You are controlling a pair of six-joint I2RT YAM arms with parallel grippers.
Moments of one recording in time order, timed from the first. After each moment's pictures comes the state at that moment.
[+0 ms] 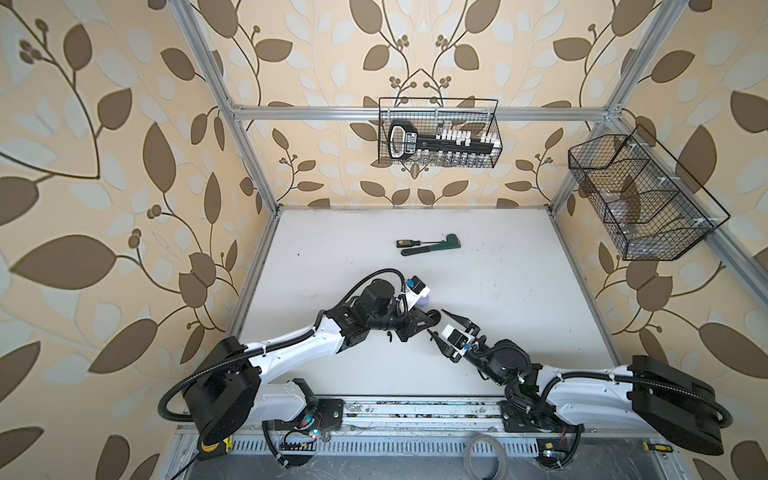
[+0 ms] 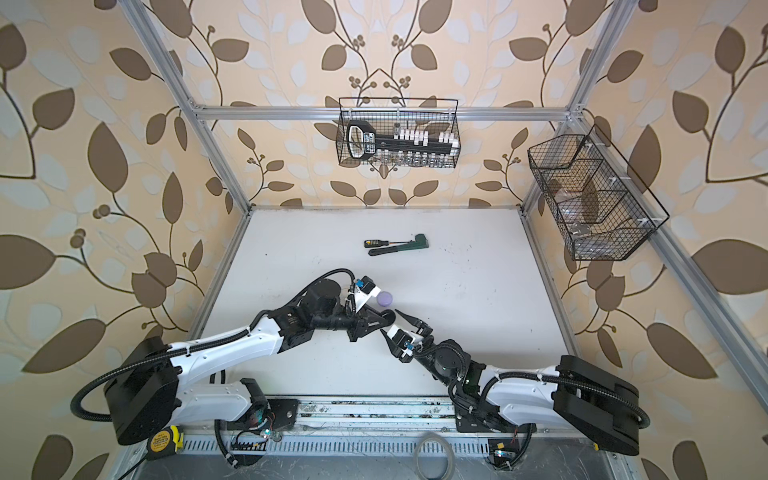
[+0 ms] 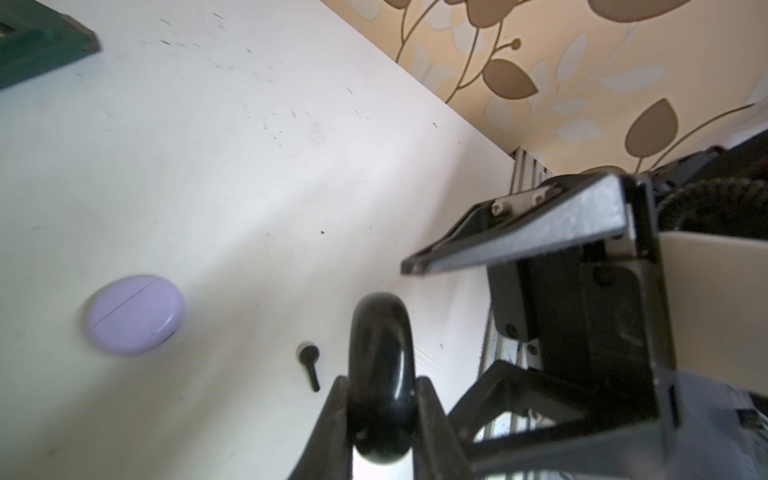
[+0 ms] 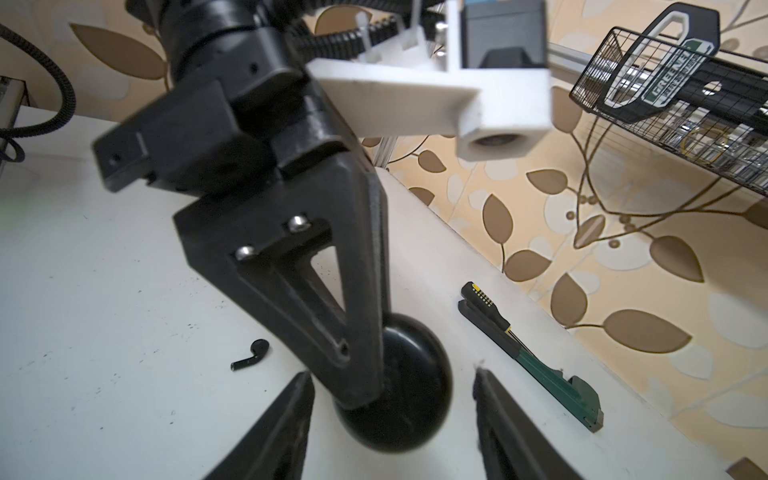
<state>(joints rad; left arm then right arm) -0.78 1.22 0.63 0.08 0.46 -0.20 1.06 1.08 0.10 0.97 0.29 -0.43</state>
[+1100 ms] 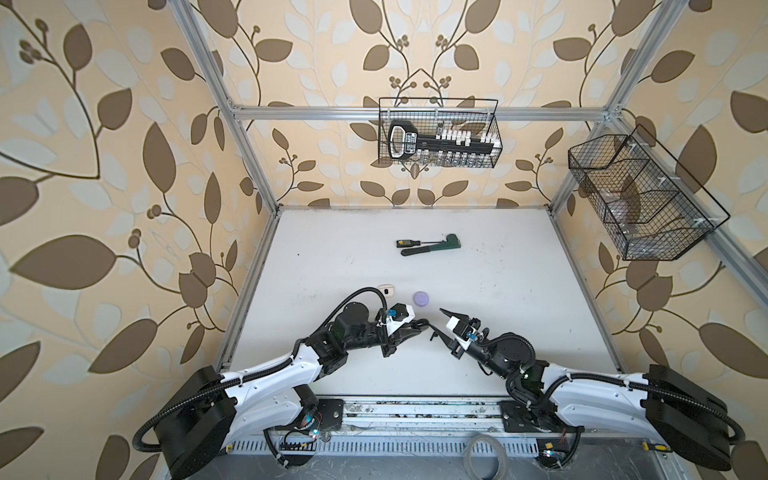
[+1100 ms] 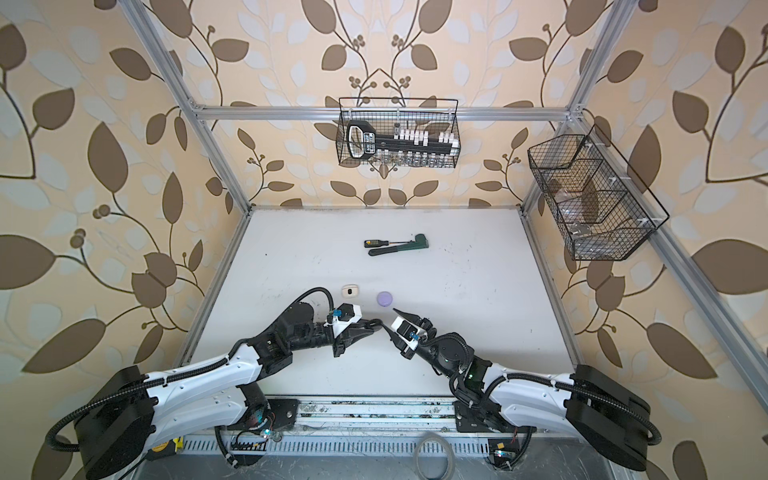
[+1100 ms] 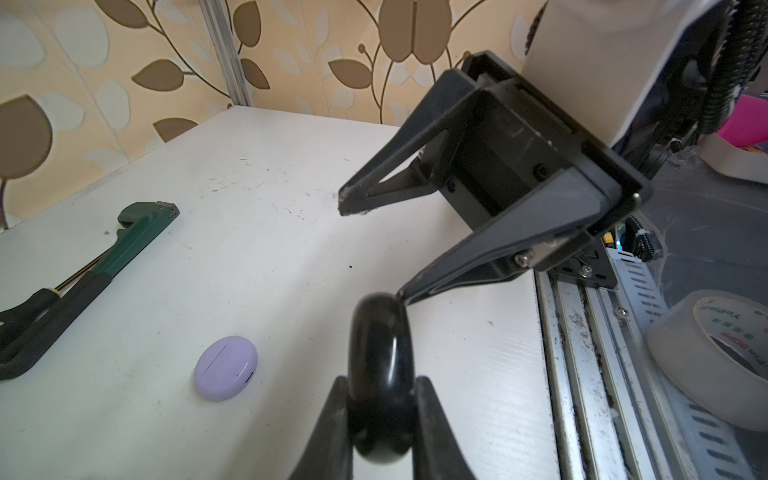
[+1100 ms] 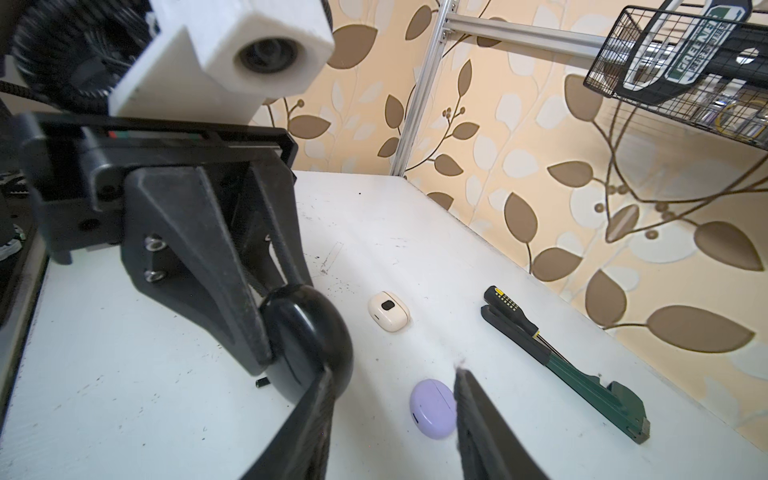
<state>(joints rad) -0.78 1.03 0.34 0.38 0.48 0.15 0.99 1.01 0.13 0.86 0.15 -0.32</state>
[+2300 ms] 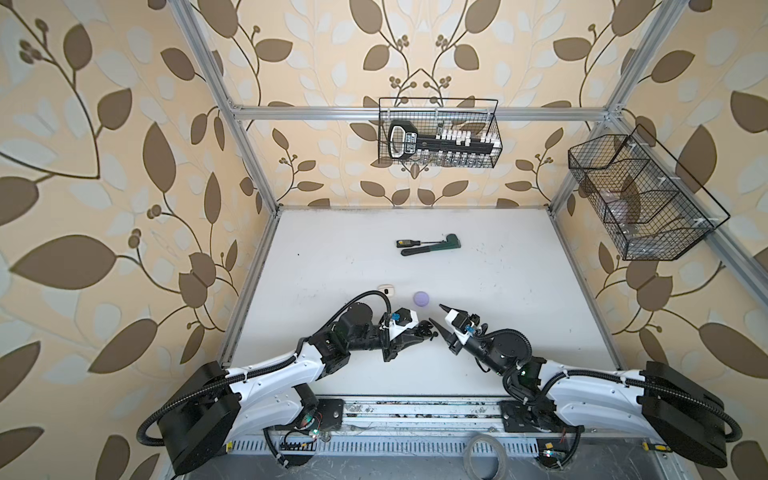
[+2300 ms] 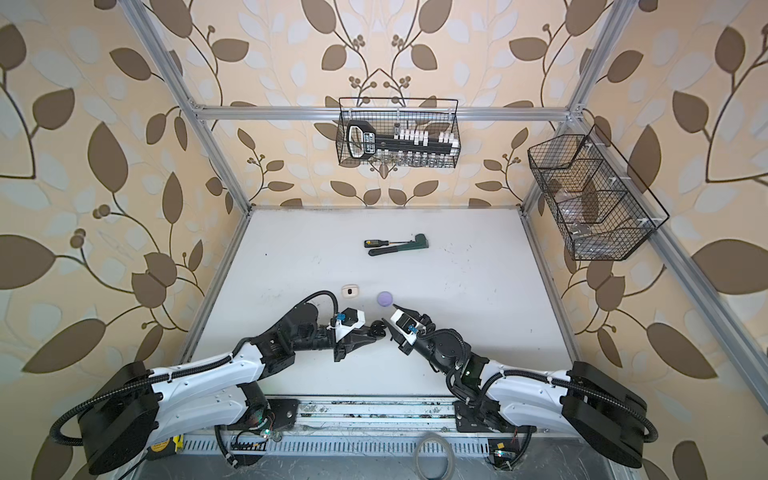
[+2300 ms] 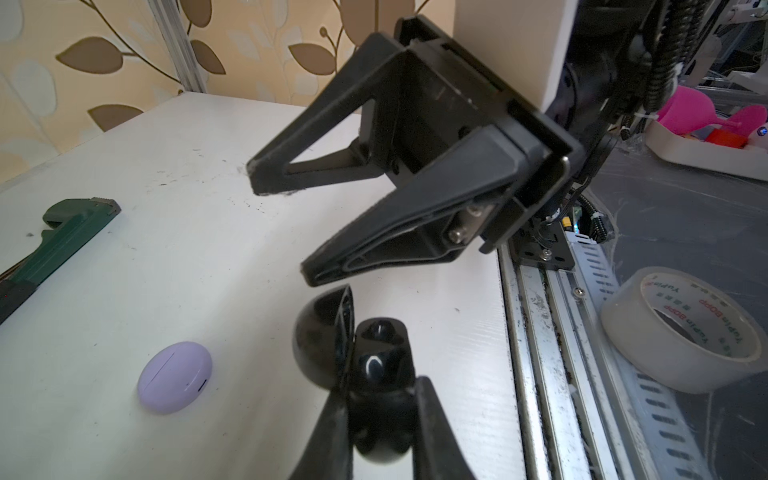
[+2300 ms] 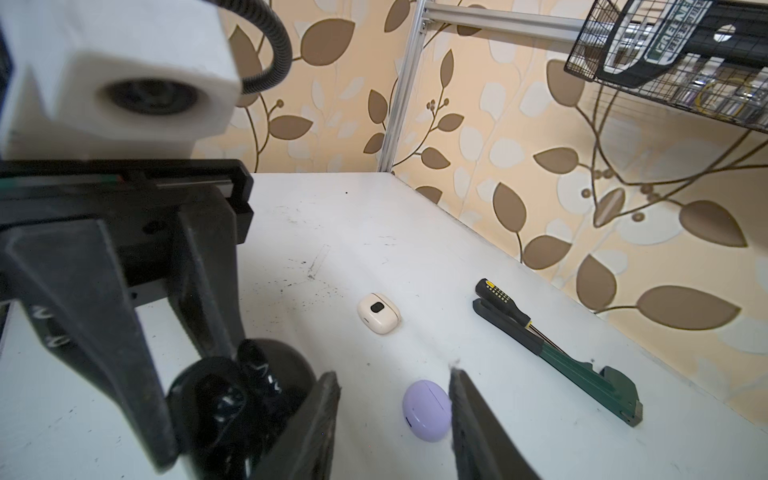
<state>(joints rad) -0.79 1.06 0.35 0.36 0.56 0.16 0.98 1.05 0.17 0.85 0.21 -0.28</state>
